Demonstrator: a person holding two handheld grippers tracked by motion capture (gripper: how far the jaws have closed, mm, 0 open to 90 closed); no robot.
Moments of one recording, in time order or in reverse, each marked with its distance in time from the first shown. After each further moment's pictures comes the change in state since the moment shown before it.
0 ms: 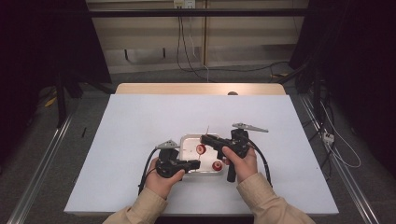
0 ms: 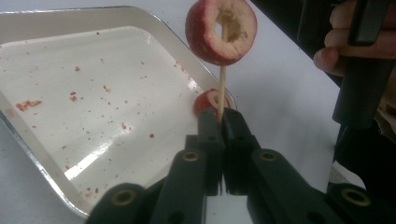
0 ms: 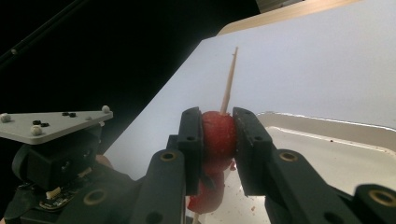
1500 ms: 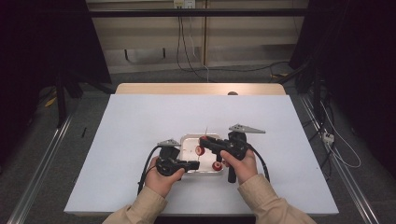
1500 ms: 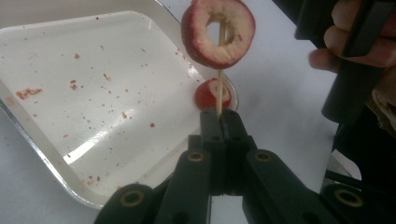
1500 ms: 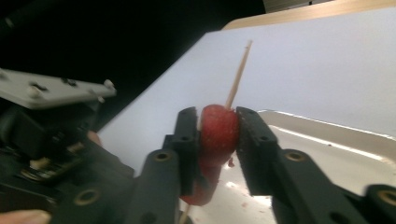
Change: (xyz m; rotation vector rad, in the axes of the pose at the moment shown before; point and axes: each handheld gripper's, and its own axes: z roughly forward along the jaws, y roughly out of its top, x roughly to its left) left arm 0.000 0.004 0.000 0.068 0.016 -0.023; right arm 0.001 -0.006 0.004 0.028 0.005 -0.120
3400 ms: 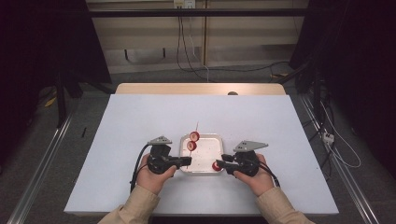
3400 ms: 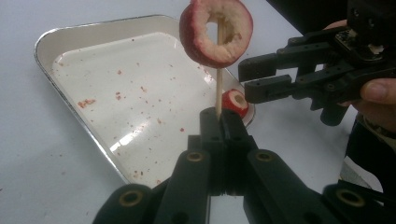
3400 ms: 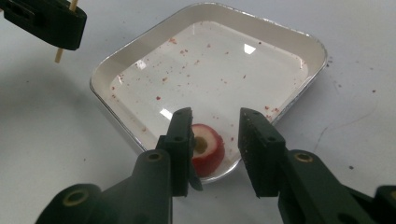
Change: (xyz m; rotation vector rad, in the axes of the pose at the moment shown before) left arm 0.009 0.003 -0.021 -0.049 0.046 0.035; right arm -0.028 -0.043 -0.029 0.259 -0.165 -0.286
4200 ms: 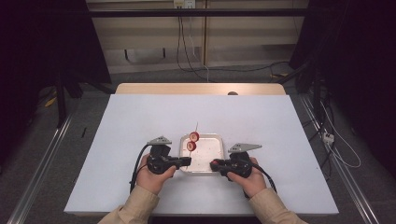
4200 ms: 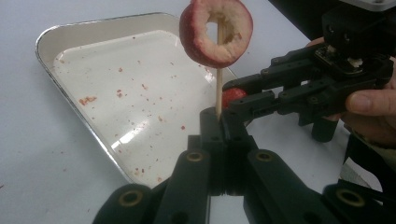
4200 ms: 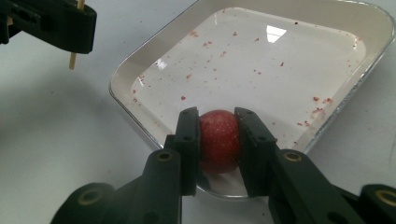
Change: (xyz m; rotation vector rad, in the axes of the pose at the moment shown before) left arm 0.001 -0.001 -0.001 -0.001 -0.004 -0.010; right arm 0.006 -0.006 0.019 0.002 0.089 0.121
